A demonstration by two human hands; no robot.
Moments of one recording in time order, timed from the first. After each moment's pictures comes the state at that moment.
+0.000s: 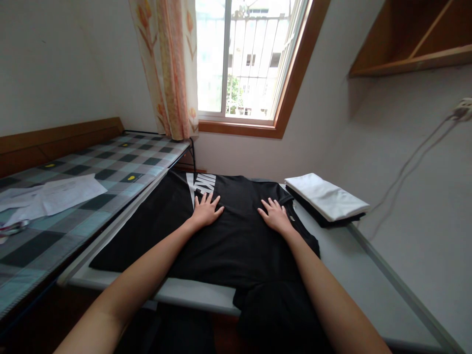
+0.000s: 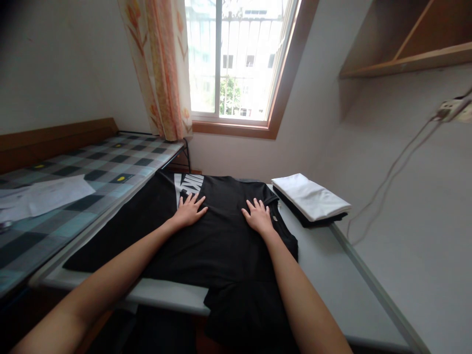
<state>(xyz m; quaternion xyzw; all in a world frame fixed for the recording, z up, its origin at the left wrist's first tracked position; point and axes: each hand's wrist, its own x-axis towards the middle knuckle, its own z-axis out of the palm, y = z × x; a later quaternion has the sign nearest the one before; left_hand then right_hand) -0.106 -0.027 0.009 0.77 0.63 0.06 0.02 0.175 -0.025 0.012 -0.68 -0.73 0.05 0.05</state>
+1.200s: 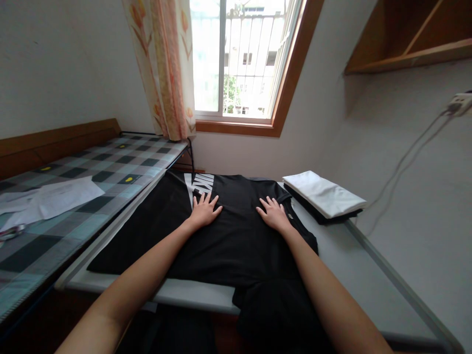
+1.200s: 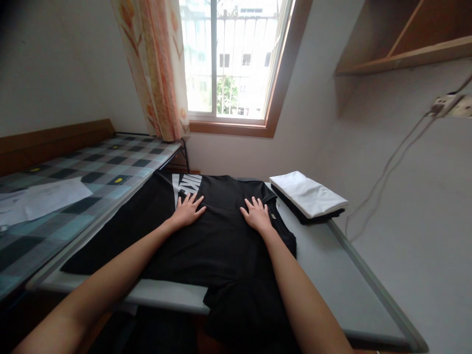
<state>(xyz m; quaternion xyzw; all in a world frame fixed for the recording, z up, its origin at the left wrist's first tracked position) -0.105 -0.028 0.012 0.77 0.64 0.05 0.02 0.176 -0.025 0.012 -0.68 -0.73 0.06 0.06</state>
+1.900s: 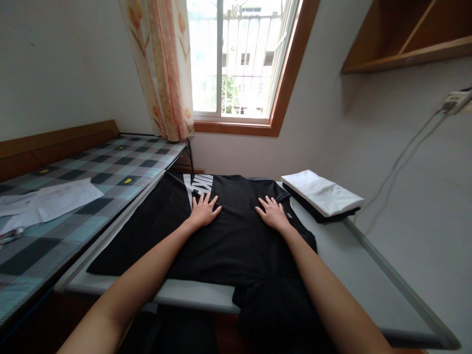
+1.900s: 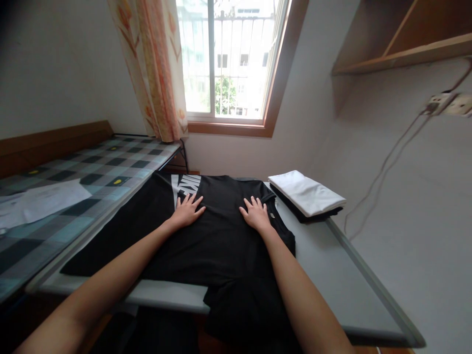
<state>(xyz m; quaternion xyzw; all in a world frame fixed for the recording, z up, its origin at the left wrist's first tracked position) -0.105 -0.029 0.014 0.77 0.64 0.05 0.02 0.175 -0.025 0.013 -0.68 -0.73 0.06 0.06</state>
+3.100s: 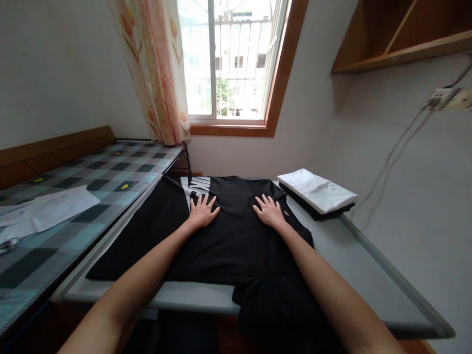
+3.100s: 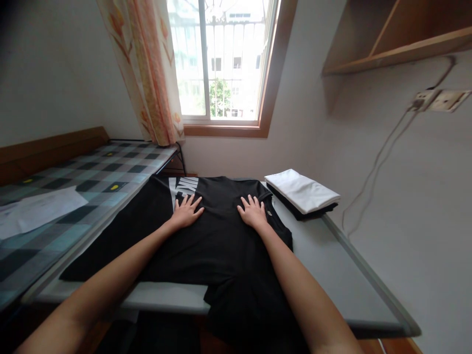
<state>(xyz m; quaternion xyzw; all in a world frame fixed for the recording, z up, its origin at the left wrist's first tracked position) -0.105 -0.021 0.011 0.77 0.64 0.04 0.03 0.171 -0.022 0.014 -0.69 -0.71 0.06 0.05</state>
